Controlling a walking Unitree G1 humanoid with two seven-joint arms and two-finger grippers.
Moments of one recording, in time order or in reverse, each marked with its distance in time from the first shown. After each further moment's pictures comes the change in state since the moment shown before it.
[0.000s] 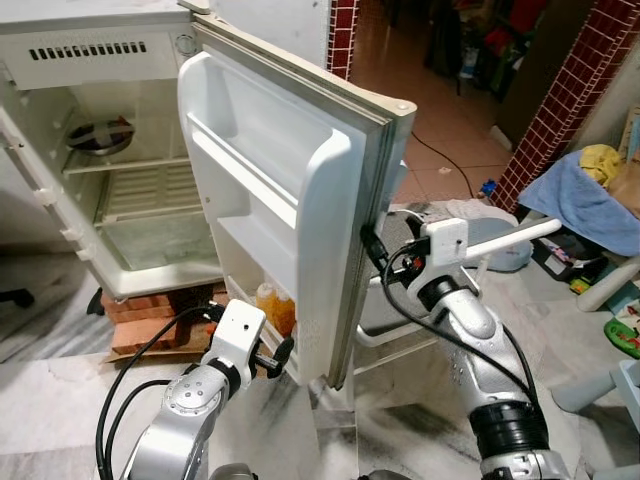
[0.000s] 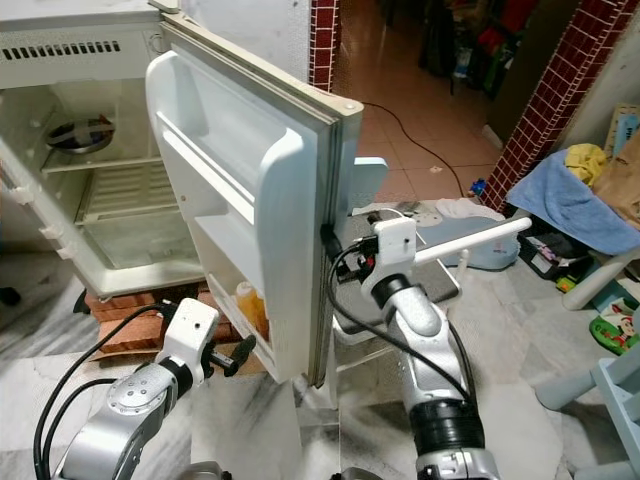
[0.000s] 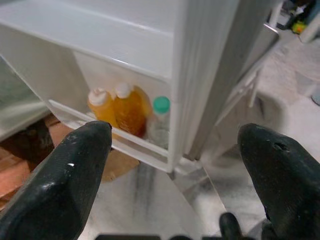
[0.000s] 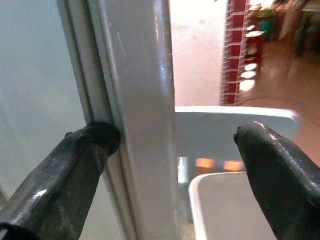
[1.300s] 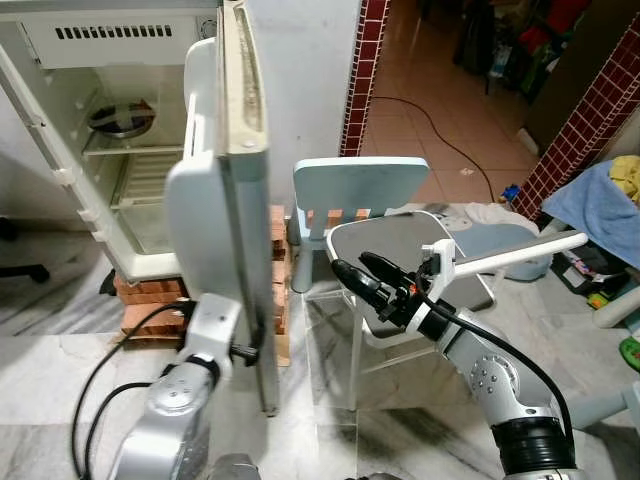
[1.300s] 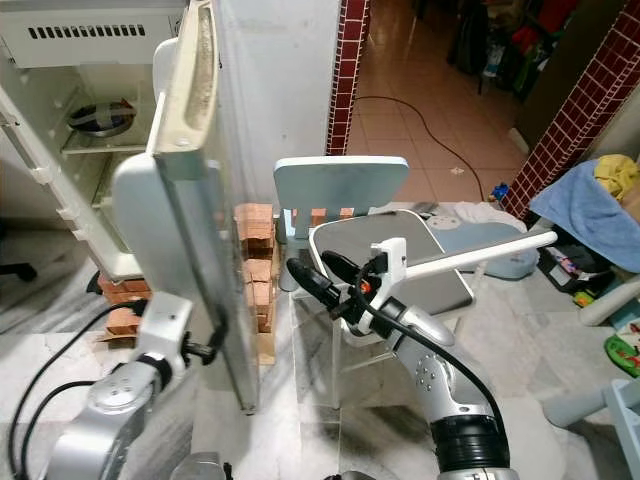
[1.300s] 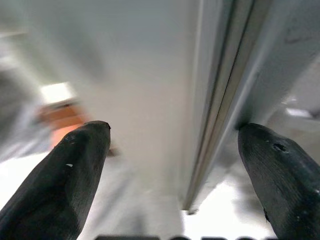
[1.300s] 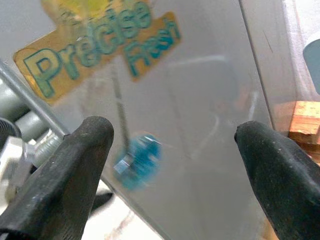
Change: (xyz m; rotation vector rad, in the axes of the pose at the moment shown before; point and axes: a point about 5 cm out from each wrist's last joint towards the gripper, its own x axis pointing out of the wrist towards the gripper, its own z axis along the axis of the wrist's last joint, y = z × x) left arm -0.030 0.059 -0.011 -0.066 0.012 0.439; right arm -0.029 0.008 -0.017 0.353 0.182 0.358
